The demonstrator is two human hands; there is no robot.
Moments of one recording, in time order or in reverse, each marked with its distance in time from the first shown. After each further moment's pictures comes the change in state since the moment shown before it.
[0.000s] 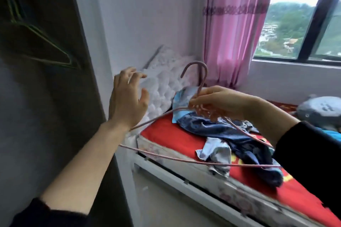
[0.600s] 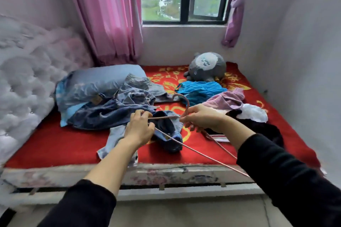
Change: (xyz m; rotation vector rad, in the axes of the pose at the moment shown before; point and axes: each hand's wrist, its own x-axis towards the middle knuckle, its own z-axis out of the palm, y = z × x) left_hand -0.074 0.282 0.417 -0.264 -0.900 0.051; right_hand -0.130 0.306 -0.250 0.001 0.533 0.477
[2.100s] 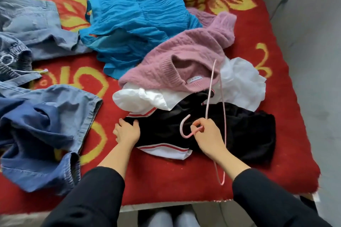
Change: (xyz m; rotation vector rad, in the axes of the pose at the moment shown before) left_hand 0.356 0.161 0.563 -0.092 -0.488 -0.925; right_hand 0.334 0.514 -0.275 -0.020 0.211 0.473
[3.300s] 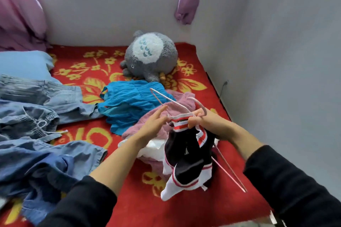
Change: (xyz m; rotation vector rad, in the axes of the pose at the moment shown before) left_hand -0.238 0.129 -0.192 -0.444 -0.569 0.835; right_hand -0.171 -0.220 -0.212 0.271 -0.269 -0.314
